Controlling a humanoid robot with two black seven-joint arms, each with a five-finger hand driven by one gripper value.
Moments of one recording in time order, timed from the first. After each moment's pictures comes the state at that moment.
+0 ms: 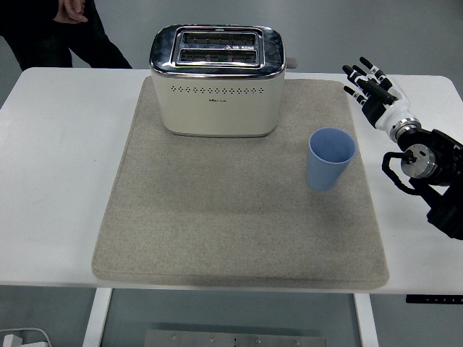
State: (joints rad) left arm -0.05 0.00 -0.04 -0.11 -0.04 -0.13 -0.01; right arm 0.94 -0.20 0.51 0.53 0.06 0.05 0.24
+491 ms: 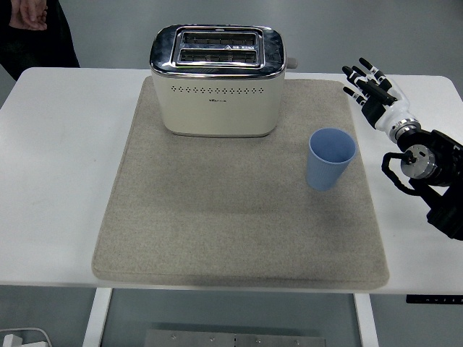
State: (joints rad) left arm -0.05 0.00 -0.04 -0.11 -0.04 -0.13 -0.01; right arm 0.94 -0.20 0.51 0.53 0.06 0.05 0.24
